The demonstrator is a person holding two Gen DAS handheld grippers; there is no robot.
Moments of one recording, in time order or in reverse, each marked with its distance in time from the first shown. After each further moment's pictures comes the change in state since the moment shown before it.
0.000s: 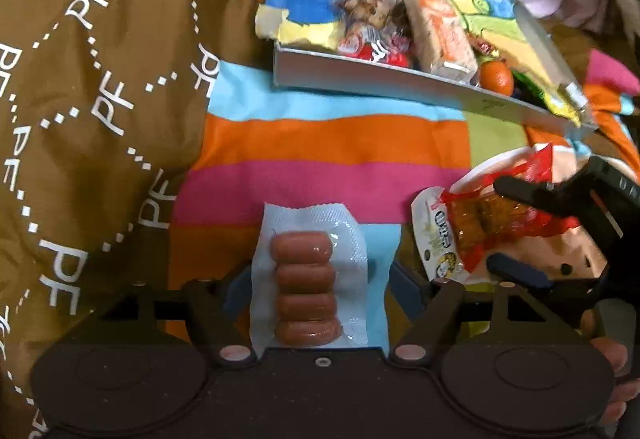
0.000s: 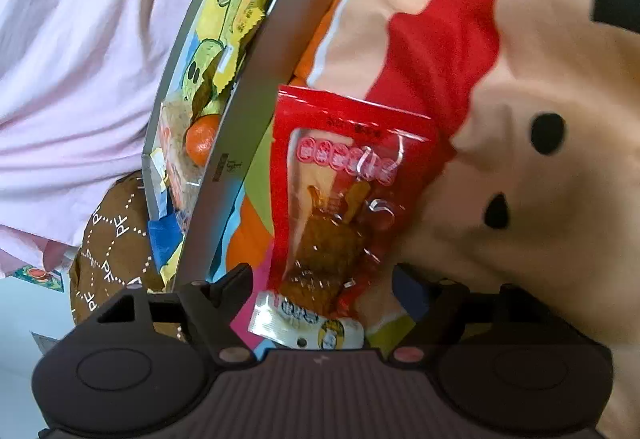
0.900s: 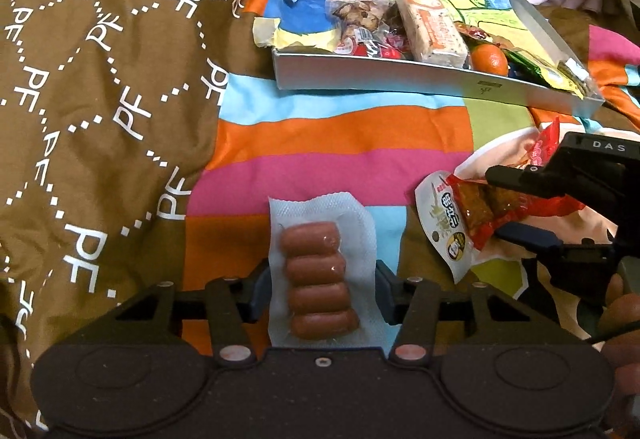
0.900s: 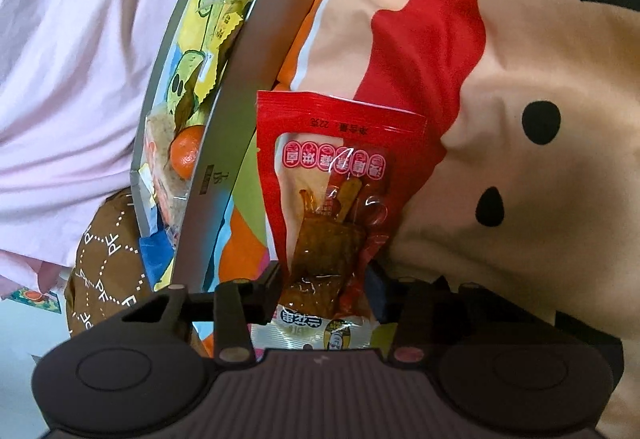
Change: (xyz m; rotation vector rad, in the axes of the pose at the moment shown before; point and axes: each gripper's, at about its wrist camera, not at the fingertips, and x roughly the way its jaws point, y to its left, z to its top) left arm -0.015 -0.014 -0.017 0.067 -0.071 0.106; right arm 0.011 -0.003 -0.001 0.063 -0.024 -0.017
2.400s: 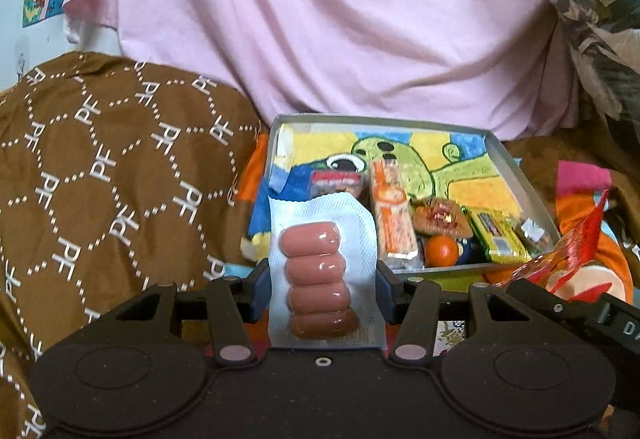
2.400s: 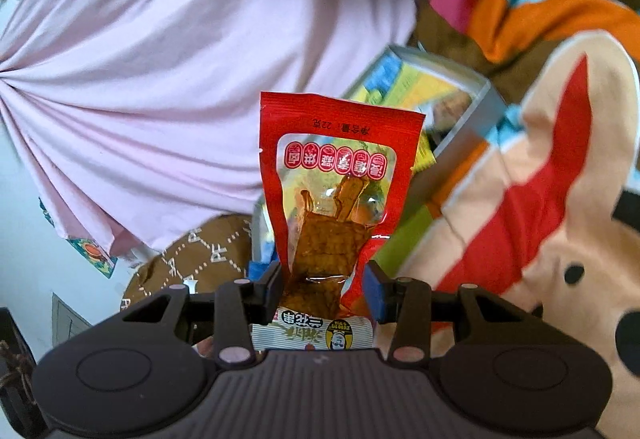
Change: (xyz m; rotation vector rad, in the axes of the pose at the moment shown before) left arm -0.073 -0.032 0.071 -0.004 -0.341 0.026; right arm -0.094 0.048 -0.015 -0.383 -0.278 0.225
